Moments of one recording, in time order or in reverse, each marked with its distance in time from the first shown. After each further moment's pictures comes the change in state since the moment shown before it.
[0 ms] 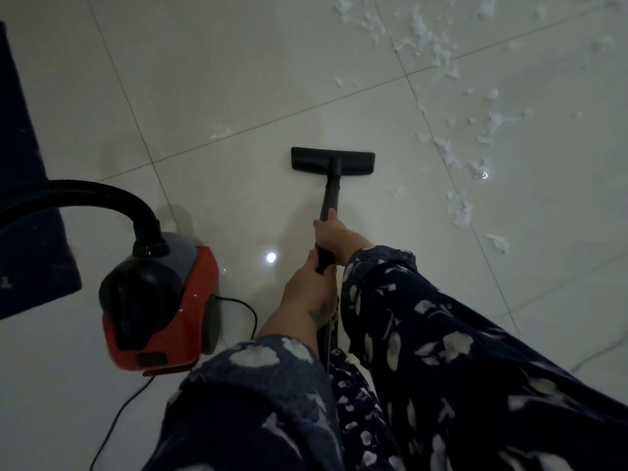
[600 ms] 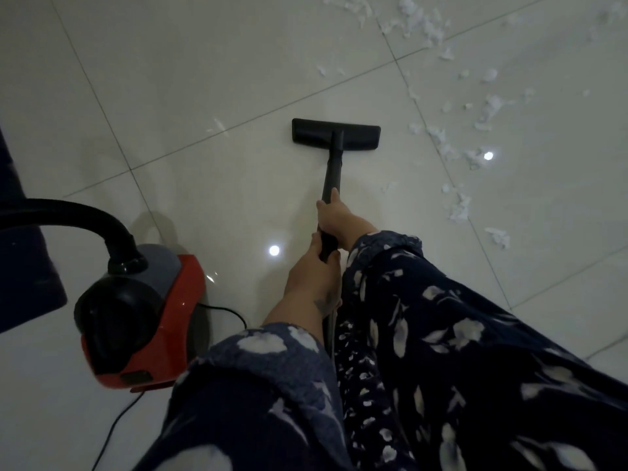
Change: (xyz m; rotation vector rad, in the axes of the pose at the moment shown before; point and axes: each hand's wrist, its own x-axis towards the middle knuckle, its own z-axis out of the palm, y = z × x) left_hand 0.031 0.029 0.029 0.004 0.017 0.045; right_hand 0.035 0.006 -0.043 0.168 0.048 -0.034
